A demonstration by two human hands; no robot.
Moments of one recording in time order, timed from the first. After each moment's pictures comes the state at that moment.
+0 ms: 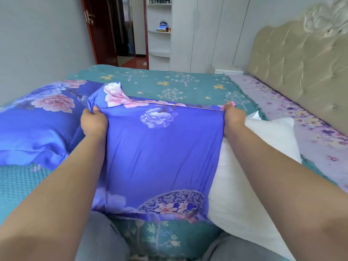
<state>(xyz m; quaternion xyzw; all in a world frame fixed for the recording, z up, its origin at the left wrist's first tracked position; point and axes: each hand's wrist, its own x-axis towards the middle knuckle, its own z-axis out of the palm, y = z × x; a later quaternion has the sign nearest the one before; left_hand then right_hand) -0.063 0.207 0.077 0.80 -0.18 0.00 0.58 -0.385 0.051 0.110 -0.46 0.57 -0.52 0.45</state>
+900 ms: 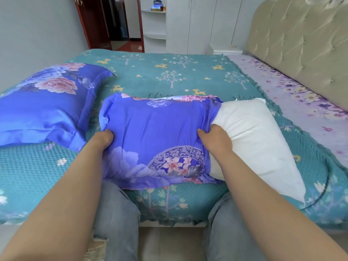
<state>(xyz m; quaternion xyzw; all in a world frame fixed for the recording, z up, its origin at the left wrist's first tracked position) -0.068 0.279 -0.003 0.89 -0.26 -0.22 0.30 -0.388 0.186 0.019 -0.71 0.62 -0.25 0.22</state>
